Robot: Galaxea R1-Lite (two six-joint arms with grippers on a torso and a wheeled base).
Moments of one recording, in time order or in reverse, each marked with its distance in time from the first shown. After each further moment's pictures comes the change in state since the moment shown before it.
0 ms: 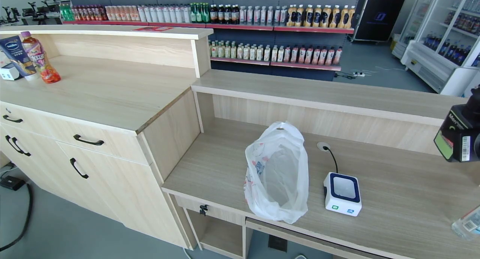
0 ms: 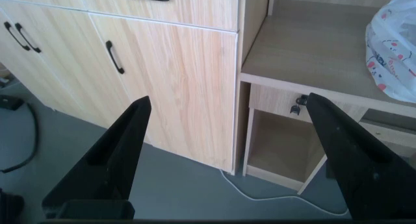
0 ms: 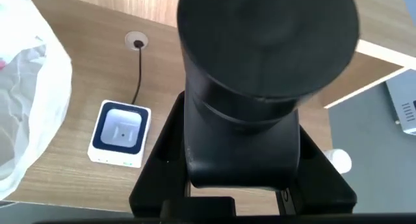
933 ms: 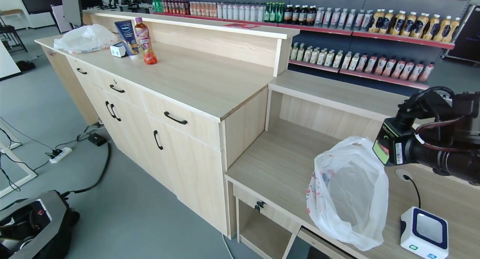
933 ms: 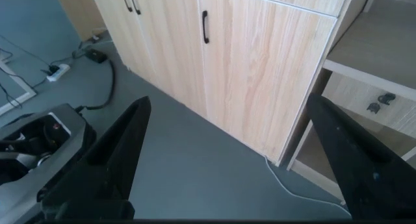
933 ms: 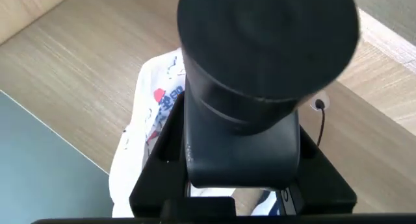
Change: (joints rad) left arm 0.000 0.000 0.000 0.000 0.000 0.000; right arm 0.120 0.254 0.000 -0.122 0.083 0.092
